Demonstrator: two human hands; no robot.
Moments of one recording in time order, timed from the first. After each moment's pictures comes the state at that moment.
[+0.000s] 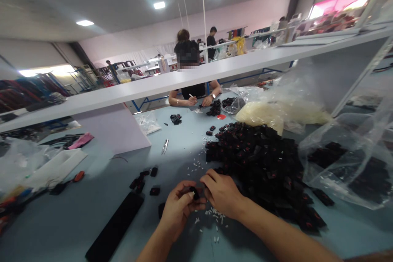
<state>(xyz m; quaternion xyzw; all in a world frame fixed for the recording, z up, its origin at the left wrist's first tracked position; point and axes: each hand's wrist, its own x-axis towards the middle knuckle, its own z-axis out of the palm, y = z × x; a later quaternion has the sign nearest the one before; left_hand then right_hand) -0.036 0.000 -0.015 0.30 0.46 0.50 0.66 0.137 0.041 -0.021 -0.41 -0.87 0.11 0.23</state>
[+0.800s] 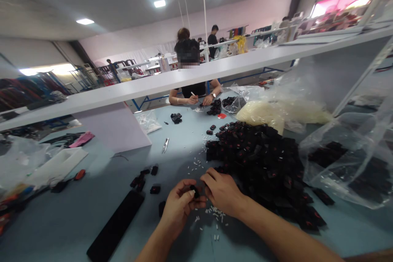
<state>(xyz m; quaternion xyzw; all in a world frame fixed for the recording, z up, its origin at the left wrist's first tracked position) -0.035 0.000 -0.017 0.31 0.46 0.51 0.66 0.137 0.041 -0.019 -0.42 -0.87 0.11 0.21</state>
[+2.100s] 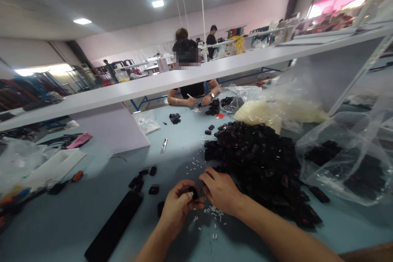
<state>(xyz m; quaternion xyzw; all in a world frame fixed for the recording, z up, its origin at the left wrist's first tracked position) -0.036 0.000 -0.018 0.31 0.46 0.50 0.66 0.138 0.043 -0.021 -0.42 -0.87 0.11 0.22</state>
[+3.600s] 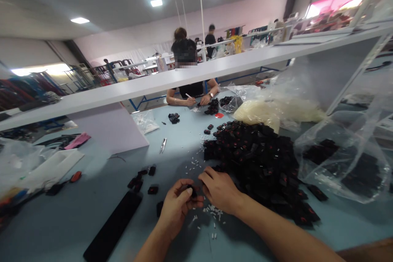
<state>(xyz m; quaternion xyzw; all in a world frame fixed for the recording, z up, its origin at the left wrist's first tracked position) -0.036 0.000 -0.018 0.30 0.46 0.51 0.66 0.137 0.042 -0.017 -0.43 -0.88 0.11 0.20</state>
